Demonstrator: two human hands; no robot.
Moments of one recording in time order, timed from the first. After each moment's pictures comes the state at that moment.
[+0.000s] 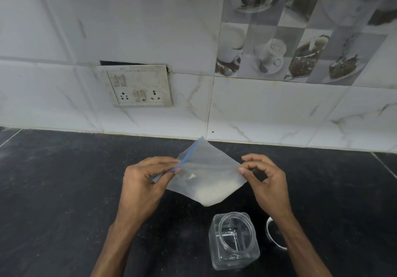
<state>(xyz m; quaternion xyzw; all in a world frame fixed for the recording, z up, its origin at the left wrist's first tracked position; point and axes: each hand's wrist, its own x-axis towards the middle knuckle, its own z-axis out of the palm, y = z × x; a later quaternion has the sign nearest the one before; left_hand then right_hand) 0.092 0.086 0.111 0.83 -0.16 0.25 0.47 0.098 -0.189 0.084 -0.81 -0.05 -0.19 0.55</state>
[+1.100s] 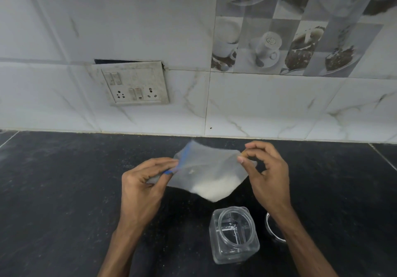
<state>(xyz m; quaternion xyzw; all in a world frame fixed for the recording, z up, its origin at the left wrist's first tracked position) 0.082 0.079 0.106 0.80 -0.14 0.27 0.52 0.090 -0.178 0.103 -0.83 -0.05 -0.27 0.48</state>
